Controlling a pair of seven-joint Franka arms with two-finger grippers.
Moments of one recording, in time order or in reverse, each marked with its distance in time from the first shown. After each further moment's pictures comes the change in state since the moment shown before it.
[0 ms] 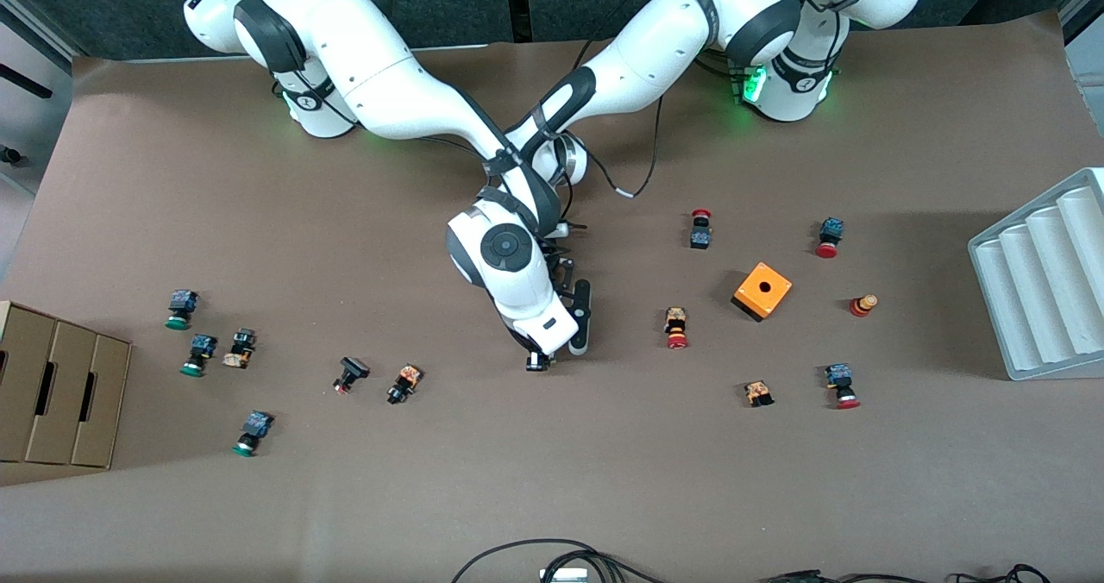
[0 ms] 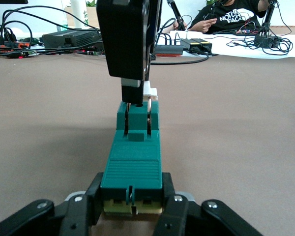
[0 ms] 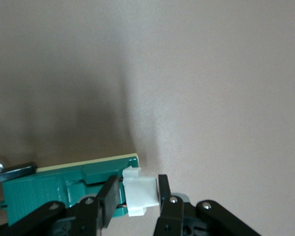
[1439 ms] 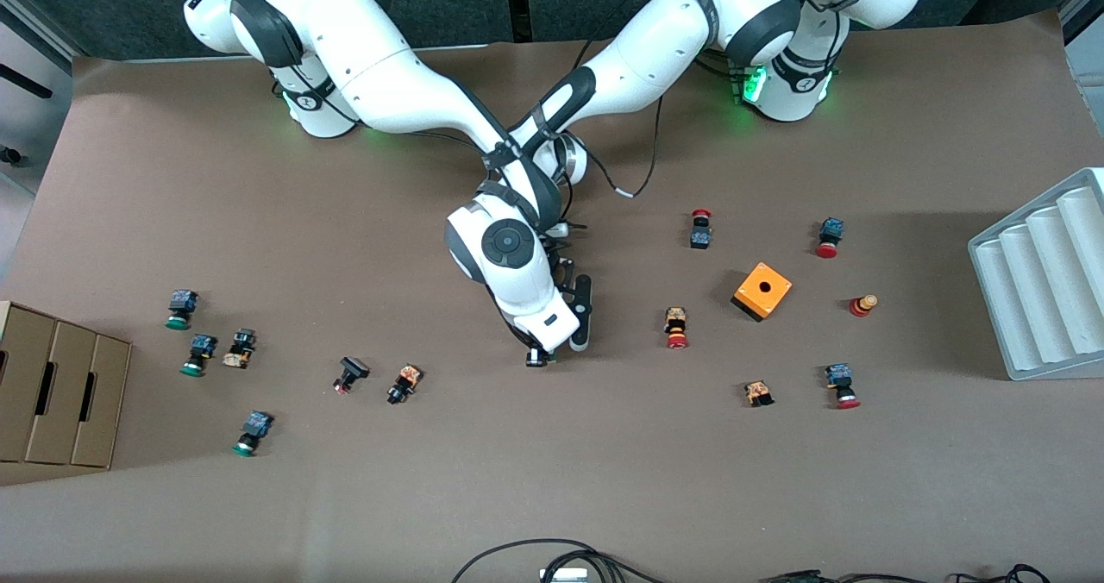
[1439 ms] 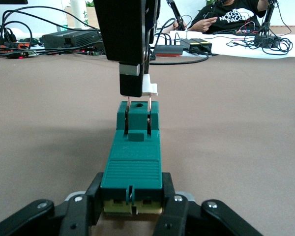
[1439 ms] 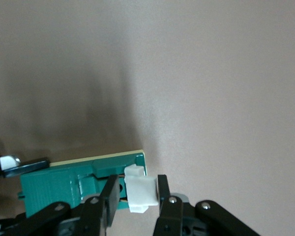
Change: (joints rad) left arm 0.000 0.000 0.000 0.000 0.000 0.000 0.001; right arm 0.004 -0.023 0.000 0.000 0.000 -0.046 0.003
